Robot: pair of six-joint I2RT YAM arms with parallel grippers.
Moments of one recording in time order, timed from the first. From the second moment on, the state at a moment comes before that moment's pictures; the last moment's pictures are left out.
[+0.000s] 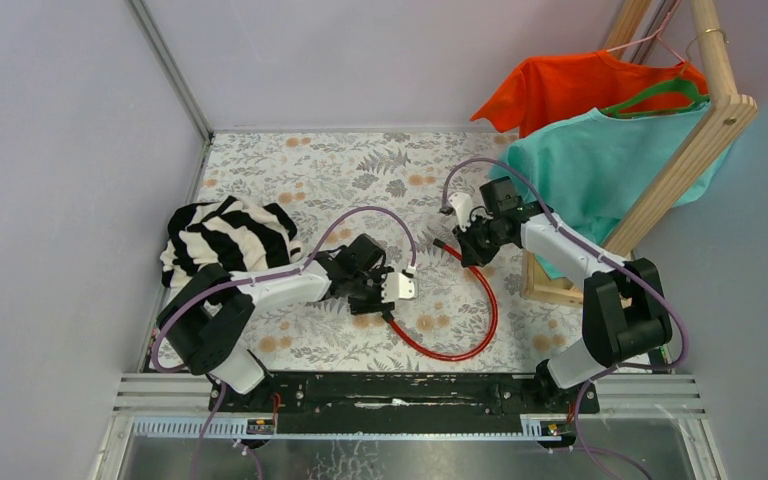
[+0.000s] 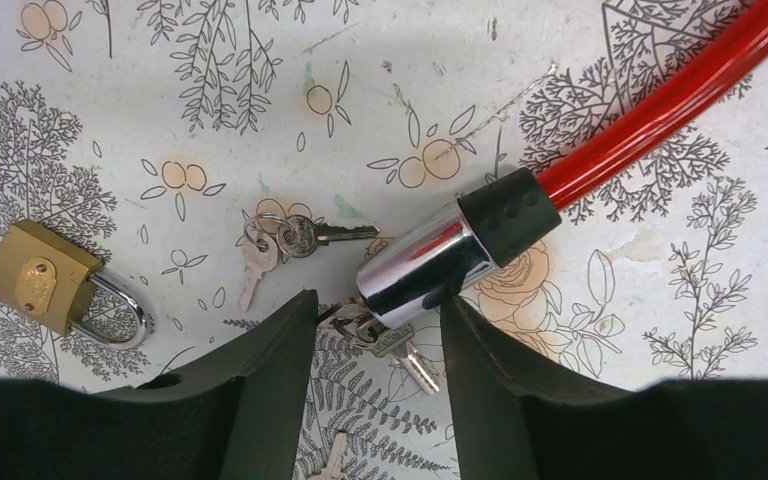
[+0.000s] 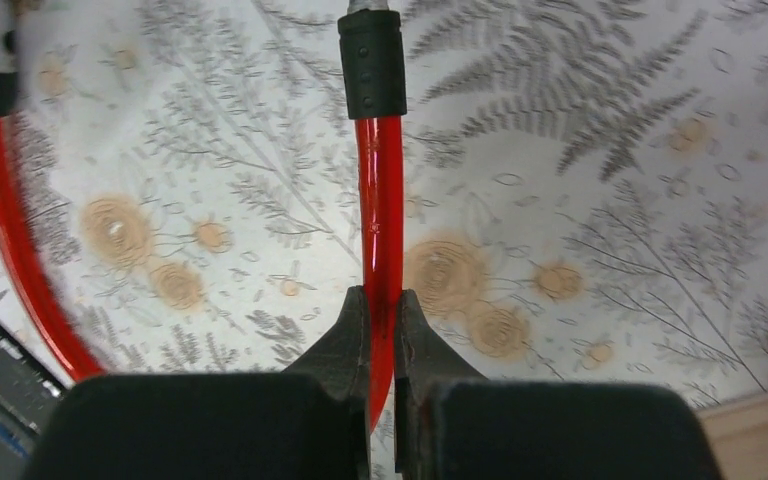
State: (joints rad) left arm -0.77 1.57 0.80 -0.34 0.29 0.73; right arm 0.35 1.55 1.03 -0.63 -0.36 -0.45
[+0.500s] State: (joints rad) left arm -0.77 1.53 0.75 -0.22 0.24 0.72; right arm 0.41 1.61 1.00 -0.61 -0.54 -0.40
